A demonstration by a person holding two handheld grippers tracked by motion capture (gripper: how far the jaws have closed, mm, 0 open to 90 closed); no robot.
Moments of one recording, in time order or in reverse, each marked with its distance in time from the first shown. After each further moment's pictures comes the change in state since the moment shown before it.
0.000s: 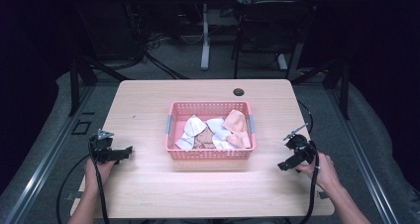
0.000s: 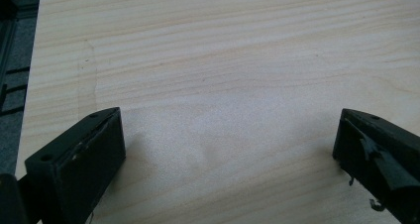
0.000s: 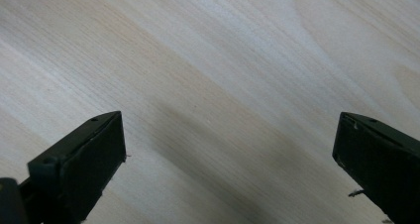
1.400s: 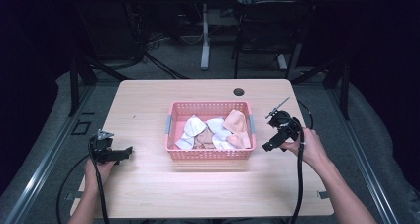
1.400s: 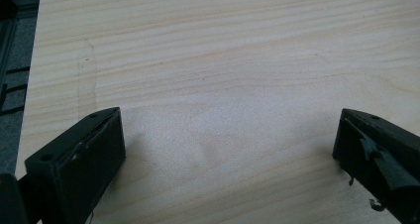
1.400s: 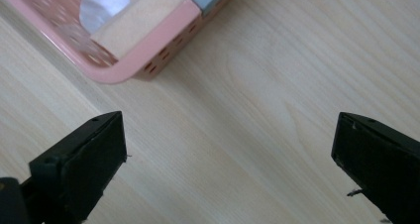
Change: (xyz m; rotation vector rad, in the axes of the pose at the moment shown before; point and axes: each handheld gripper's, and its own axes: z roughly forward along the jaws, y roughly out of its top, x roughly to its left) left arm 0.000 0.000 0.000 -0.002 0.002 -0.001; right arm 0.034 0.086 -0.051 0.013 0.017 -0.141
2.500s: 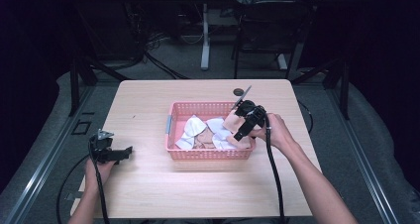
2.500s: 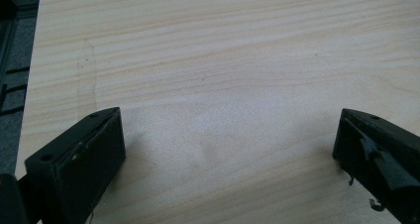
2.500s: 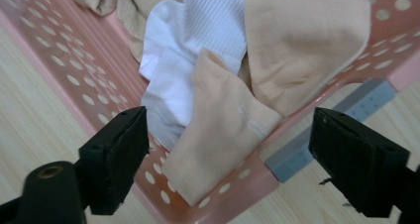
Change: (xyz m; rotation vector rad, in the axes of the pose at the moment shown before) left arm 0.000 0.000 0.000 0.000 -0.001 0.001; right arm 0.043 0.087 0.027 0.049 0.050 -0.143
